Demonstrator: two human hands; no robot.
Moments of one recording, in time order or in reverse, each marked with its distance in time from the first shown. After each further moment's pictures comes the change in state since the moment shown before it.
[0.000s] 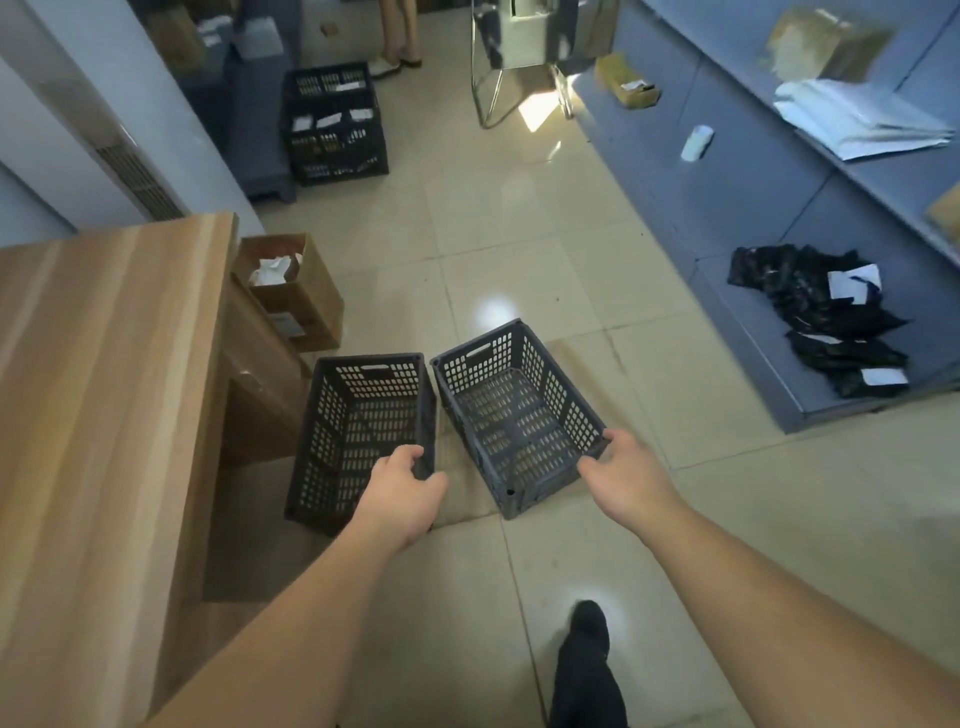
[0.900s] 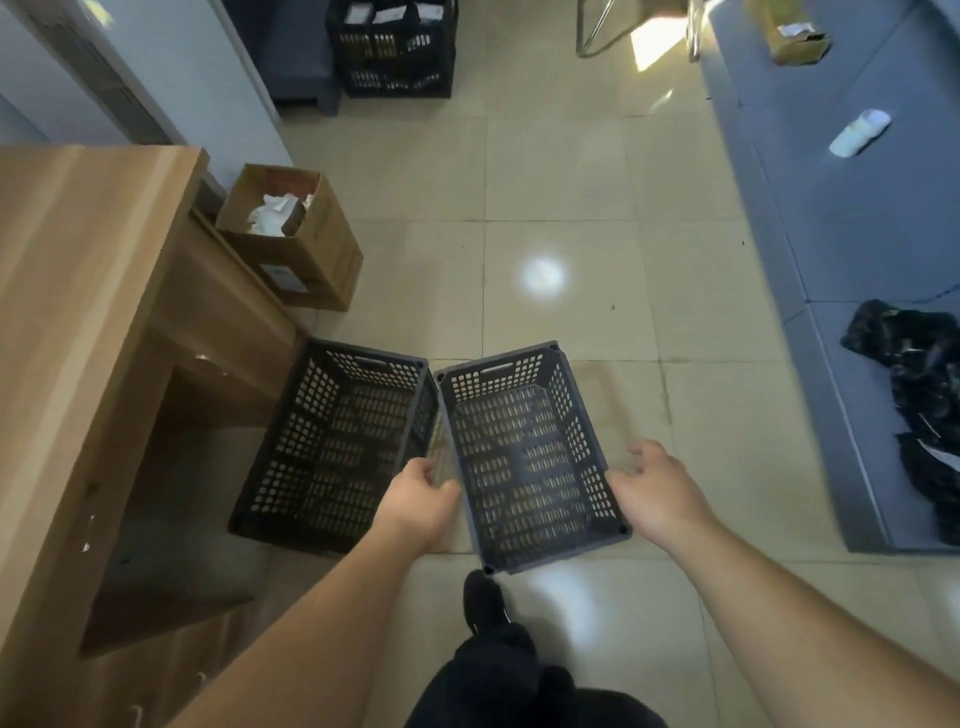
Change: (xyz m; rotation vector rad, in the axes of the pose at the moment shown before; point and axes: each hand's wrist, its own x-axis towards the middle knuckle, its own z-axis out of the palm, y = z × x) left_hand 0.253 0.101 0.059 -0.215 -0.002 -0.276; right_hand 0.316 -0.074 -0.020 -0.209 -0.170 0.022
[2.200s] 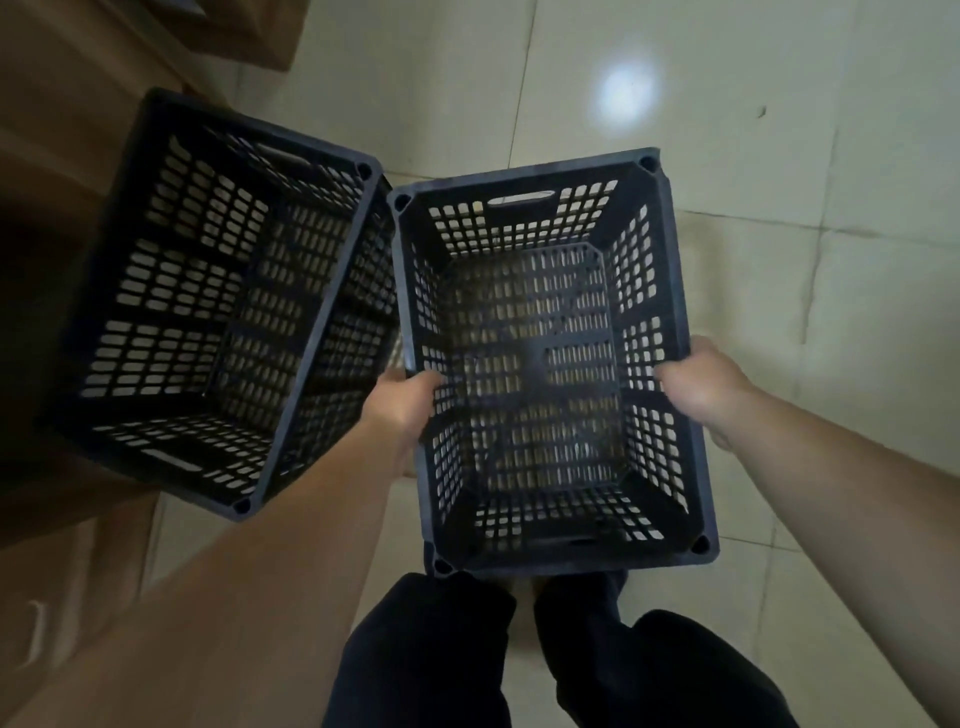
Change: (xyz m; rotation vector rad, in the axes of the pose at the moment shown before) left_hand 0.338 -0.115 0.197 -0.532 0.075 -0.493; right_hand 0.416 0.119 0.190 -0.099 -0.182 0.113
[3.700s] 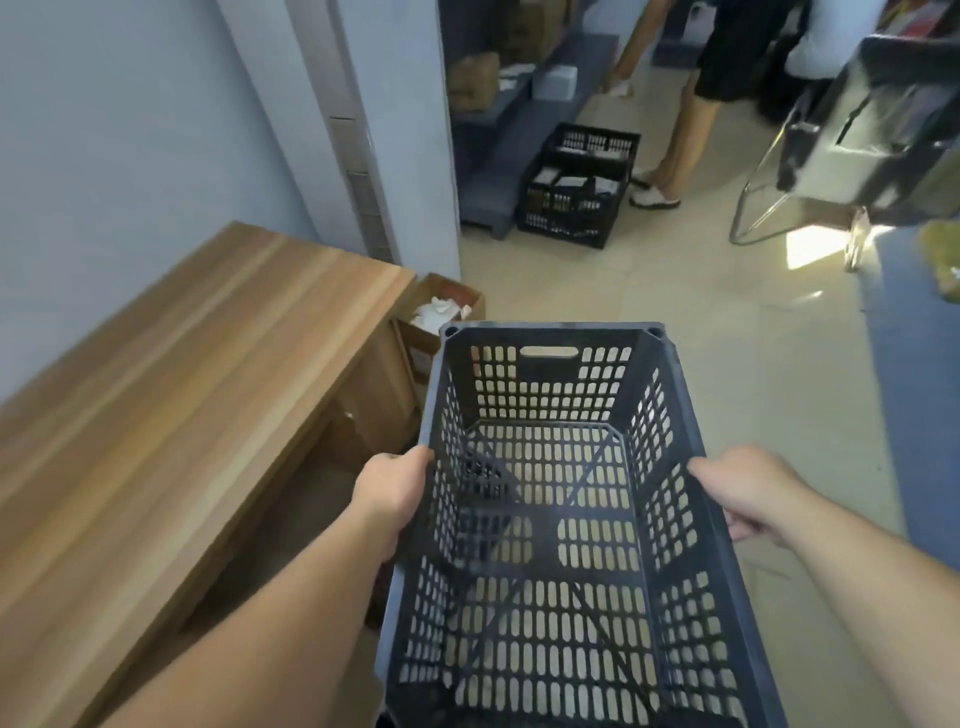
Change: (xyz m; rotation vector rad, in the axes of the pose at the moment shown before) left_hand -0.478 0.174 -0.336 -0.149 0.178 0.287; right_hand -0.500 -0.274 -0.263 -0.225 0.151 -0.312
